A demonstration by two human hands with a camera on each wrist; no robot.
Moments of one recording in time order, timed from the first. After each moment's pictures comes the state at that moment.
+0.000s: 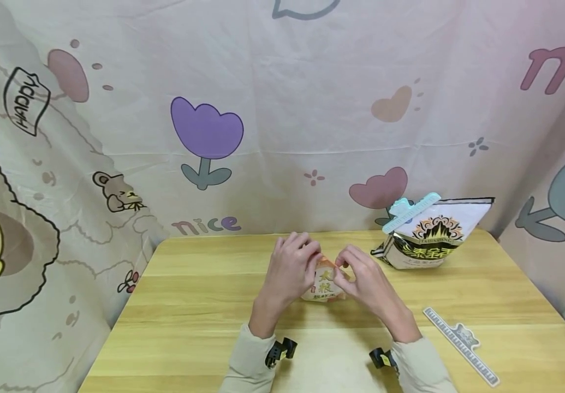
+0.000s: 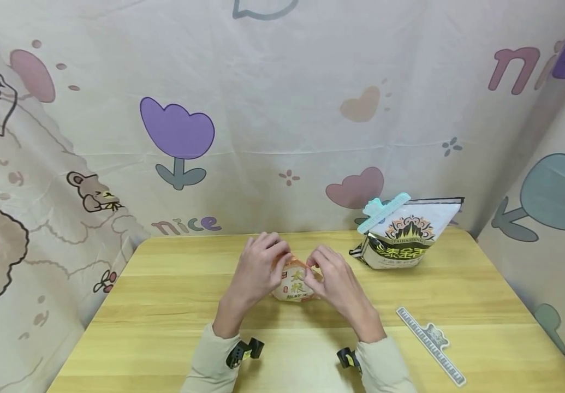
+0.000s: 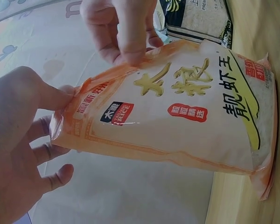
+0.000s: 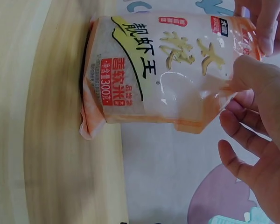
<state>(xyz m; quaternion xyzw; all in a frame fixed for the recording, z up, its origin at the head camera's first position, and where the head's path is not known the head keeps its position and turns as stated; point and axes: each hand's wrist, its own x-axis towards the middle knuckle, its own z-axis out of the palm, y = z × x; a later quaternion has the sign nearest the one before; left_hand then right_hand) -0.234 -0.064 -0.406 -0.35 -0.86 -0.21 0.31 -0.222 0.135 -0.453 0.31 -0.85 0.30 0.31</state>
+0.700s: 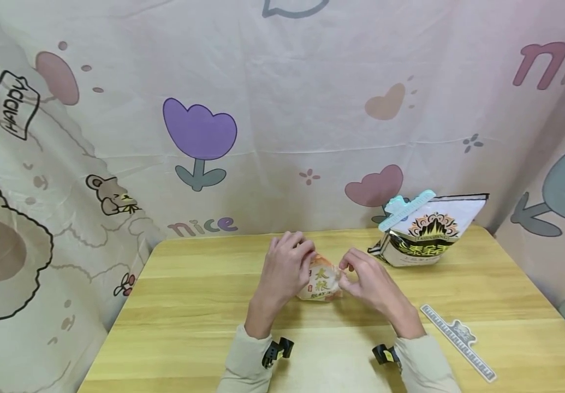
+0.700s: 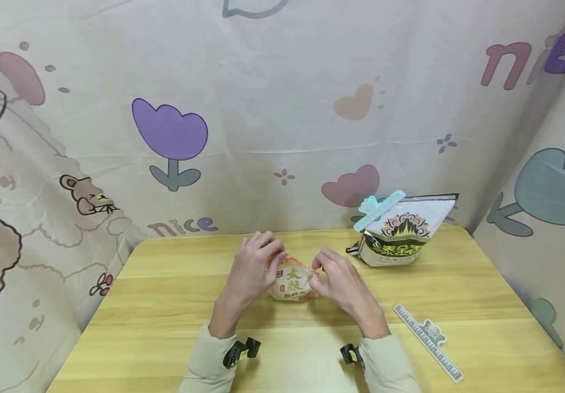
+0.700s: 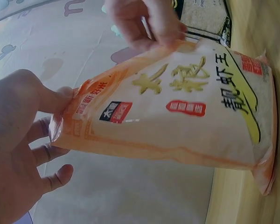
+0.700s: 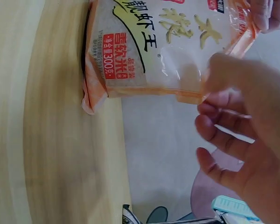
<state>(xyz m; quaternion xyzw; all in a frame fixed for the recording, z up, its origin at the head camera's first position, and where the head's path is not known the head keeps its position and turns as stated) -0.235 -0.065 -0.405 -0.34 -0.87 -0.21 0.31 -0.220 0.153 -0.459 0.27 -0.89 0.28 0.24</state>
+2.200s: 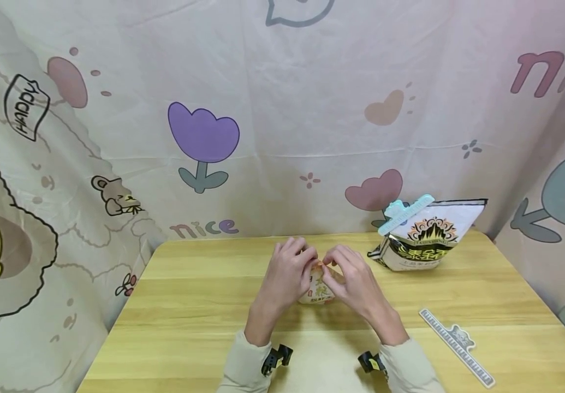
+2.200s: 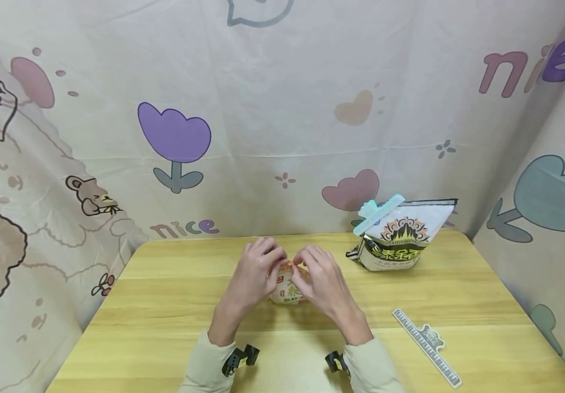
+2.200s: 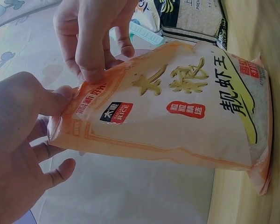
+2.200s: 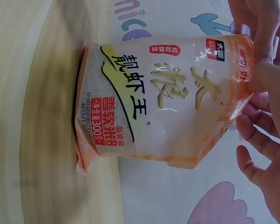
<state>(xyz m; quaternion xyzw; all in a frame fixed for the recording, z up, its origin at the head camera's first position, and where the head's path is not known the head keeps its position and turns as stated) -0.225 -0.063 -0.406 -0.36 -0.85 -0.21 0.31 -0.219 0.118 -0.445 0.31 -0.83 0.31 0.35</state>
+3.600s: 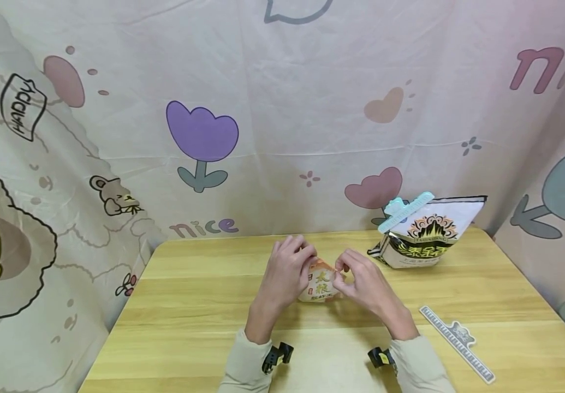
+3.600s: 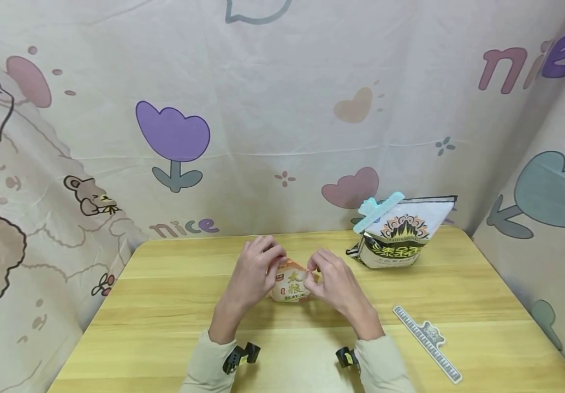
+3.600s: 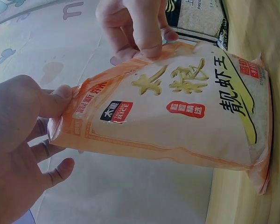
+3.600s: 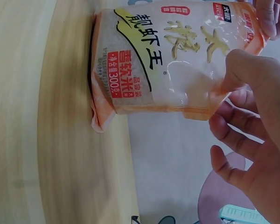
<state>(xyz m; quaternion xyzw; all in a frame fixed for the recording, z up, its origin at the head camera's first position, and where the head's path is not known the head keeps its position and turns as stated) -0.226 -0.063 -0.406 -0.35 -0.86 -0.23 0.30 -0.222 0.144 -0.464 0.27 -0.87 0.29 0.28</state>
